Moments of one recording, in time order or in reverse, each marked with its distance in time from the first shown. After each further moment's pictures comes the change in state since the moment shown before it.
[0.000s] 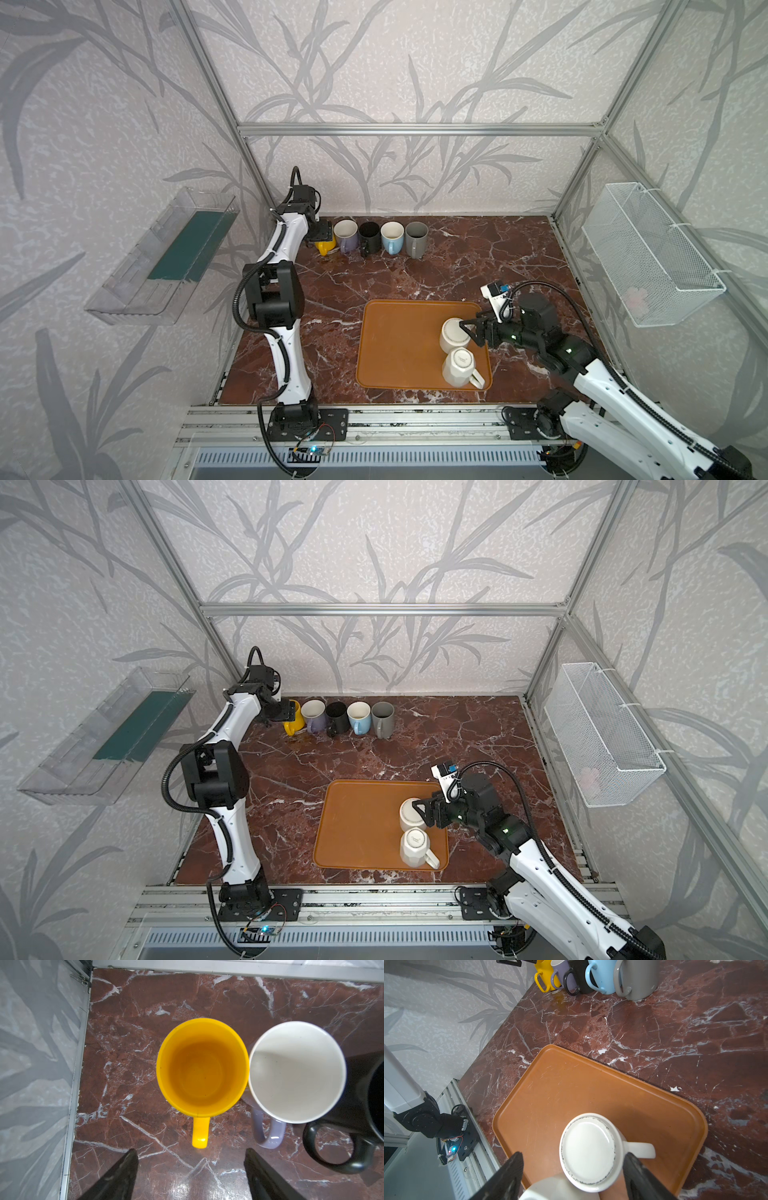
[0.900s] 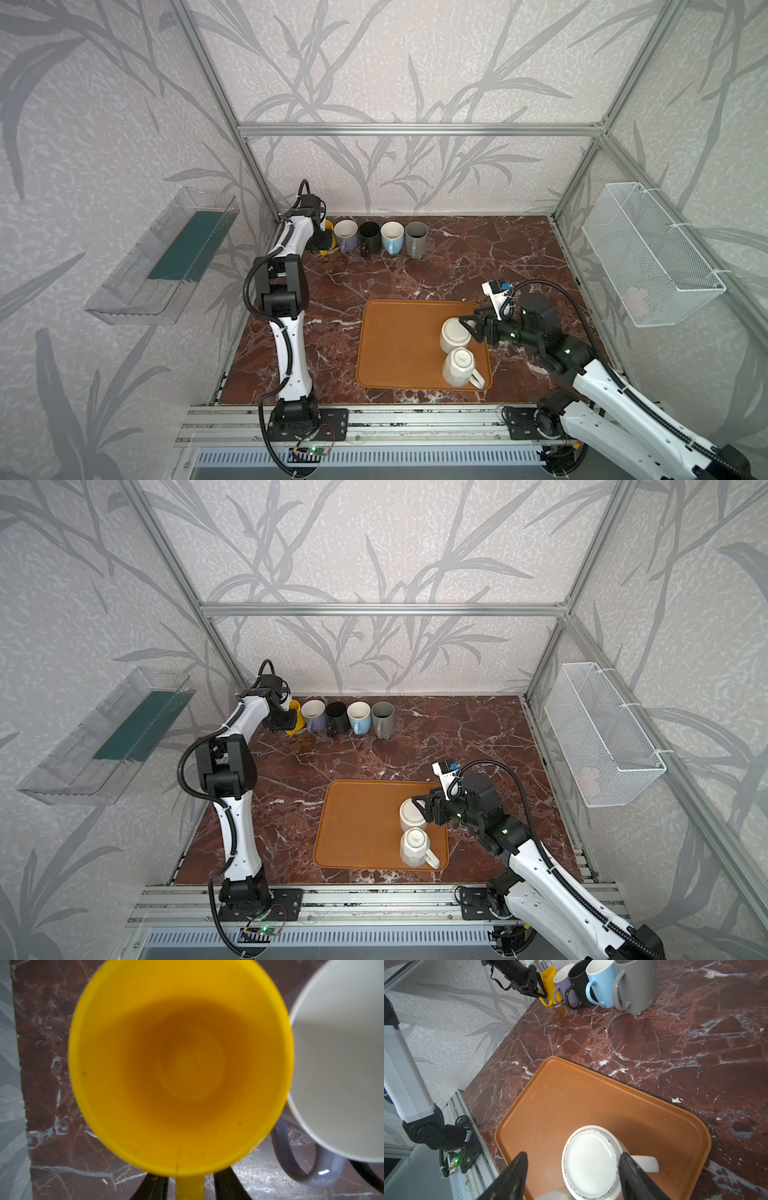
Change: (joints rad) left arm 0.000 0.173 0.072 -0.041 0.032 0.067; right arm 0.000 0.003 -0.025 0.099 0.006 0.041
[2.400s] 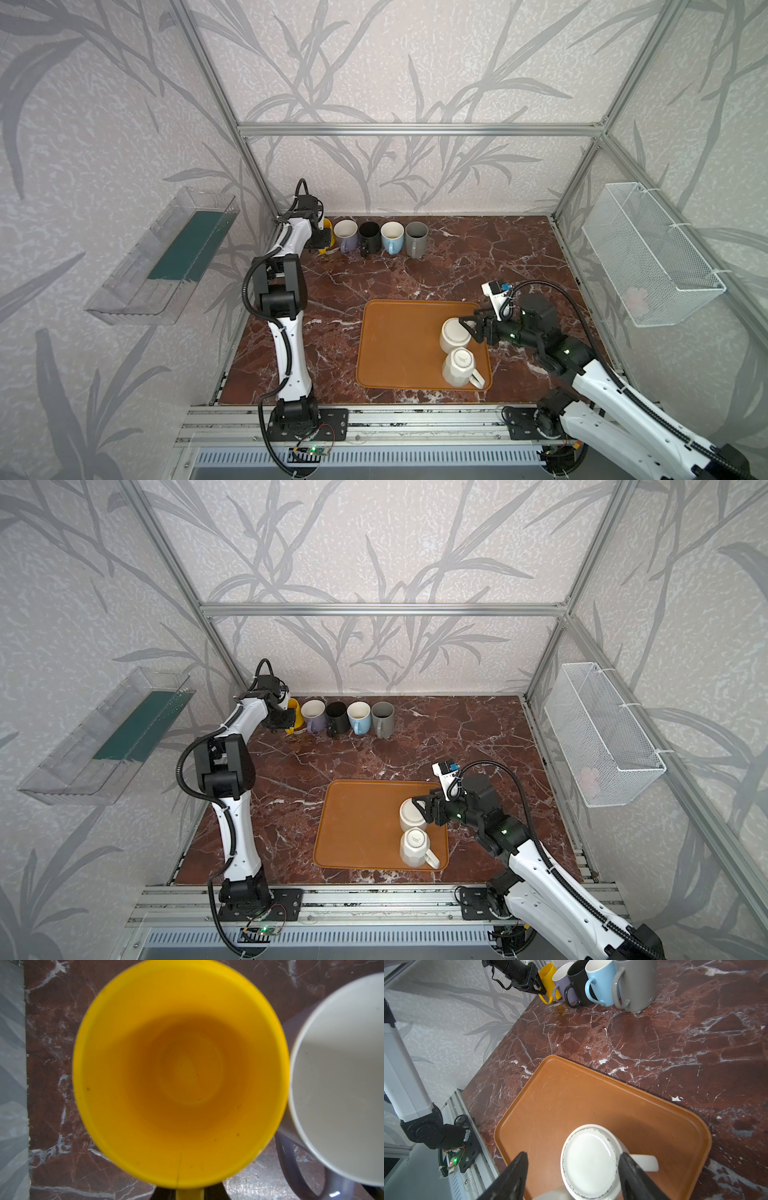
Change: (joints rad) left arm 0.015 -0.006 -0.038 0.101 0.031 0.030; right arm 0.000 0.001 -0.009 0.006 0.000 0.000
